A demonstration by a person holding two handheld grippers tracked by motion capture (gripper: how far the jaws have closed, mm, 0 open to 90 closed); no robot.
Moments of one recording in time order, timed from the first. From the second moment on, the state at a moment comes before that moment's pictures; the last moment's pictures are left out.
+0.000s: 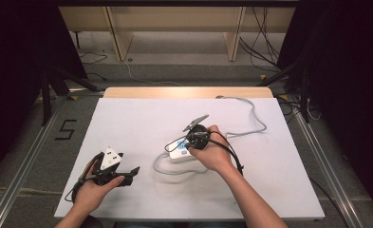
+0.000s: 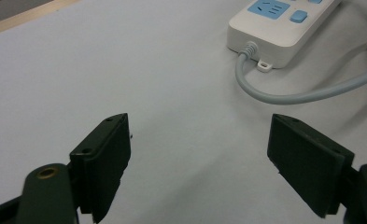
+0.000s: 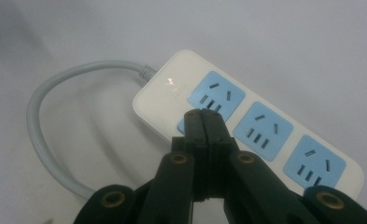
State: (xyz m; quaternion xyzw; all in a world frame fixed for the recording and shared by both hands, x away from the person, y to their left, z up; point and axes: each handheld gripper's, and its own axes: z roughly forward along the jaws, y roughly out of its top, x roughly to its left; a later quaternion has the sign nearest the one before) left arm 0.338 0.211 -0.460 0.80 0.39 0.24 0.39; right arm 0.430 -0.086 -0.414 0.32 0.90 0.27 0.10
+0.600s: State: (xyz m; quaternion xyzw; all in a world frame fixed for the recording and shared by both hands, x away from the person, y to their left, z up) left arm 0.338 0.212 -0.459 0.80 0.39 0.24 0.39; right arm 0.441 -0.062 -0.420 0.32 0.91 0.23 0.09
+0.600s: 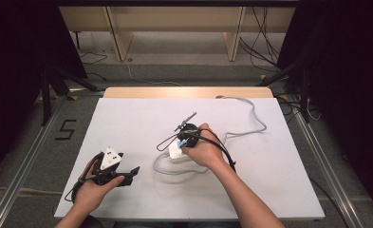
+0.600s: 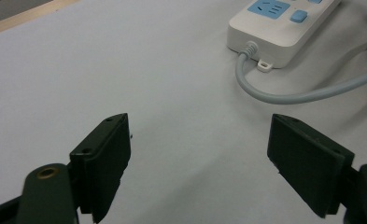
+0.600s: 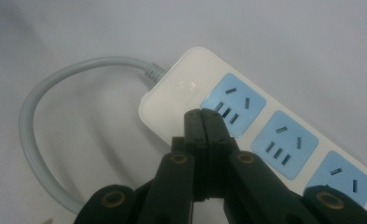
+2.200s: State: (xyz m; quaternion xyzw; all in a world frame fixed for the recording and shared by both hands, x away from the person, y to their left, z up) left arm 0.339 0.211 -0.460 0.80 0.39 0.24 0.39; right arm 0.452 -0.046 -0.434 0.33 0.93 0.16 0.08
